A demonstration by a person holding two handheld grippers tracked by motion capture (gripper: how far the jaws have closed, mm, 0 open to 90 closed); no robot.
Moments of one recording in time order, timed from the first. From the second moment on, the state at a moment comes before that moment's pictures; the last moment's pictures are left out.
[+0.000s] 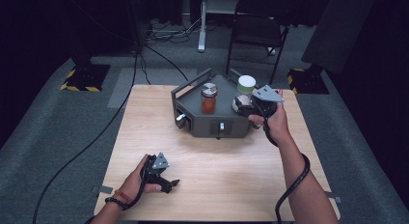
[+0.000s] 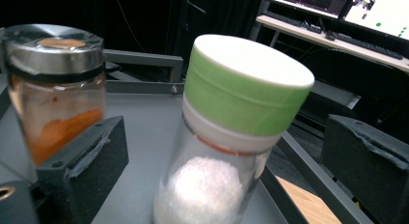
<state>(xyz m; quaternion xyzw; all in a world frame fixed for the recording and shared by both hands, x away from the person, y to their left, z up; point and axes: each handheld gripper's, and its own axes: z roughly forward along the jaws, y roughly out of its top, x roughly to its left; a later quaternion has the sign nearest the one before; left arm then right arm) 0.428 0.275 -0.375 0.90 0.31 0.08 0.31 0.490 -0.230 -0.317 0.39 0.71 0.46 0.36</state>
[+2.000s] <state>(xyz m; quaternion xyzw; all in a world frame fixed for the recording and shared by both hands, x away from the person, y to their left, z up) 0.428 0.275 -0.375 0.90 0.30 0.08 0.31 0.406 -0.266 -0.392 0.27 0.84 0.41 0.24</state>
